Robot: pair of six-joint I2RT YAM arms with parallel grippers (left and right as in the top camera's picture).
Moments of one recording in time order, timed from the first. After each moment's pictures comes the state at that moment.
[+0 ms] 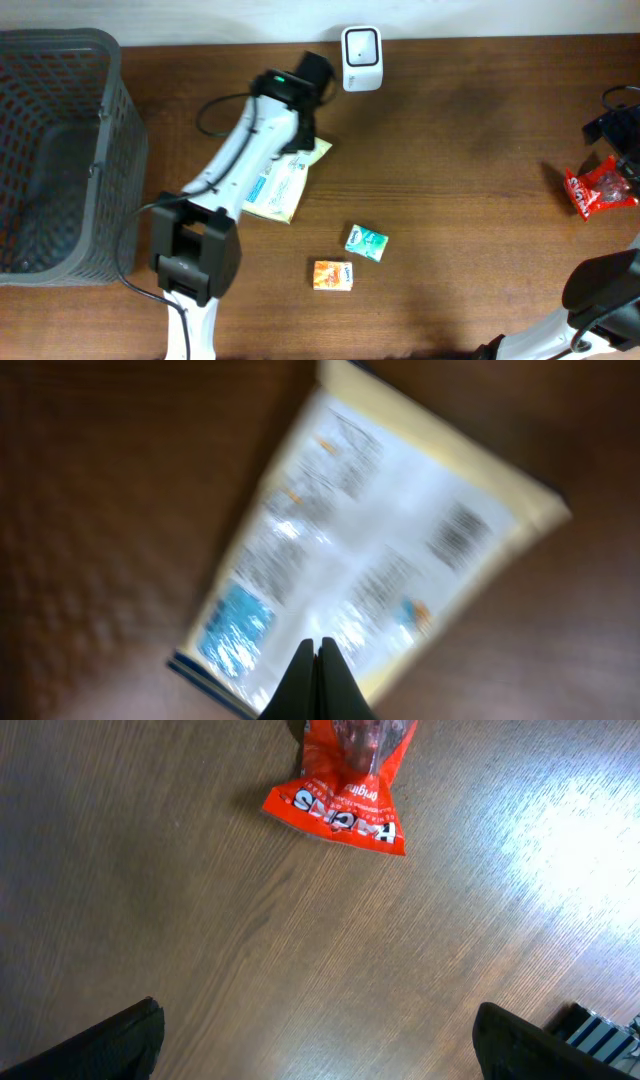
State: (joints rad) left arm -0.45 2.15 1.98 -1.24 -0.26 -0.47; right arm -0.53 1.85 1.99 -1.52 0.03 0.55
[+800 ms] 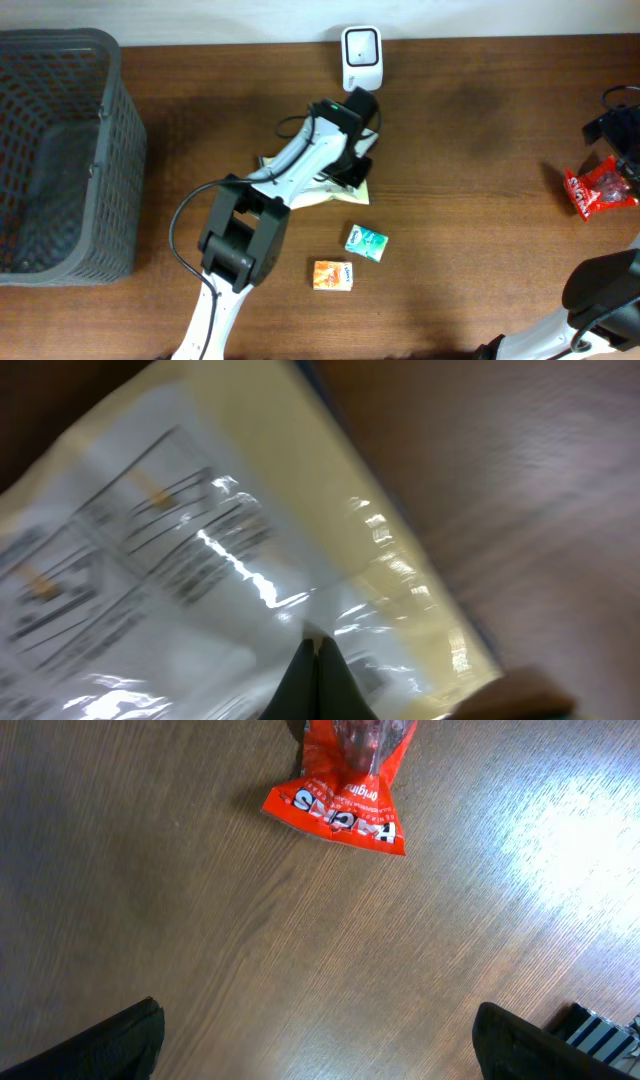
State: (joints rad) left arm -0.61 2.36 1.98 -1.08 0.12 -0.03; right arm -0.53 1.85 1.99 -1.52 0.03 0.55
